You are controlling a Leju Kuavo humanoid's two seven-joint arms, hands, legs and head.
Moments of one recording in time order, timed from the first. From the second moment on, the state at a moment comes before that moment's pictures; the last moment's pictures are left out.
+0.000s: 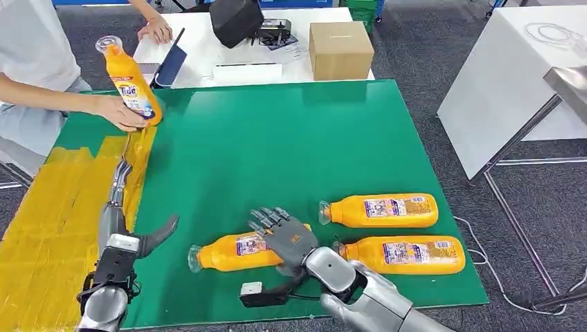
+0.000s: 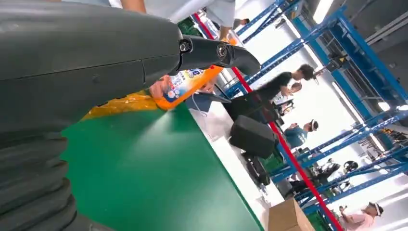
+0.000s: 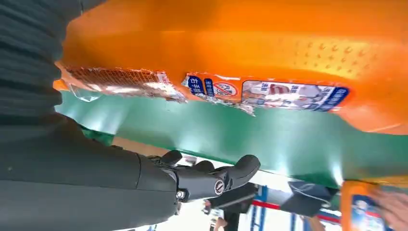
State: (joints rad) left arm -0.02 -0.01 -0.04 -1.52 -0.41 0.31 -0.58; right arm -0.42 -0.07 1.01 -1.18 1.11 -0.07 0.14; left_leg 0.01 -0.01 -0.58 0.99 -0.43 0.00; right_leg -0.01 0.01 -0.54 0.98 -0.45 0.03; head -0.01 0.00
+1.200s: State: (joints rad) left arm -0.11 -0.03 -0.11 -1.40 -0.38 0.30 -0.58; right arm -0.56 0.12 0.88 -0.71 0.96 -0.06 0.07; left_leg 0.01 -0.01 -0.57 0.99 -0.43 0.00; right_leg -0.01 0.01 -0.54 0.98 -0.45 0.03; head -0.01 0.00
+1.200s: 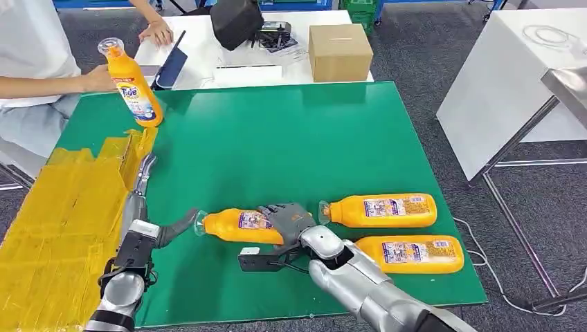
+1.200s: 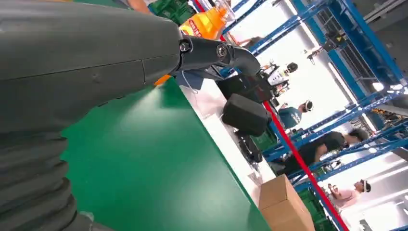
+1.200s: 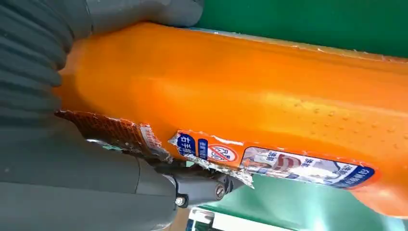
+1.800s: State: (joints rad) left arm -0.07 -0.05 -0.11 -1.49 -0.01 0.00 -0.36; right arm -0.32 0.09 0.62 -1.07 0.86 -0.50 -0.04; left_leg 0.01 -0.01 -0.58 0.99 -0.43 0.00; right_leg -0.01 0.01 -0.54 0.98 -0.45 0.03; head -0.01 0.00
